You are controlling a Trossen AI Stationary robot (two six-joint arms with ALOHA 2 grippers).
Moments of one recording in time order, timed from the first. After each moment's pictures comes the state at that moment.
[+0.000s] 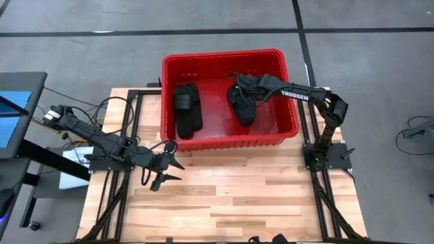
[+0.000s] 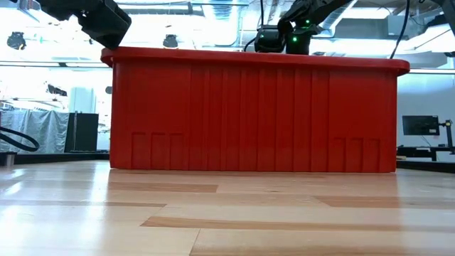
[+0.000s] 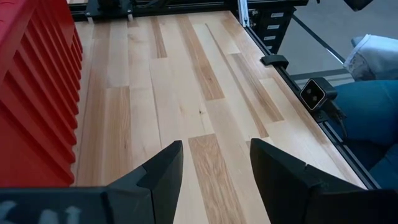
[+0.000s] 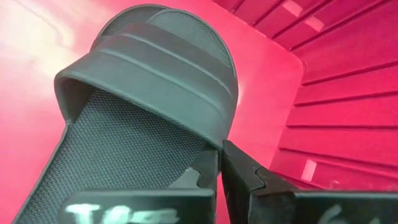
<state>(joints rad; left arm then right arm) -0.41 0.94 0.58 -0.11 -0.11 -0.13 -0.48 1.80 1.51 -1.00 0.49 0.40</state>
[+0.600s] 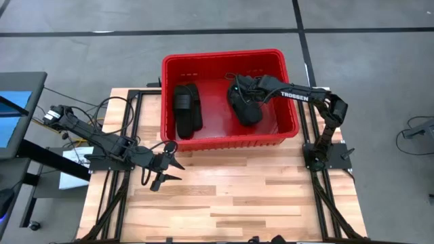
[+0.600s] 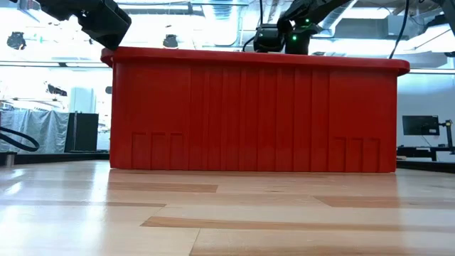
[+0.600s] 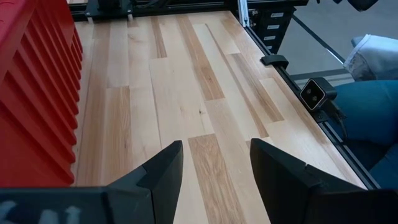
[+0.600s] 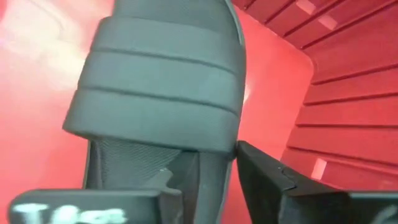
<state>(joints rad) -0.41 0.94 0.58 -0.11 -0.11 -0.13 -0.47 1.80 1.51 -1.00 0.47 0.40</state>
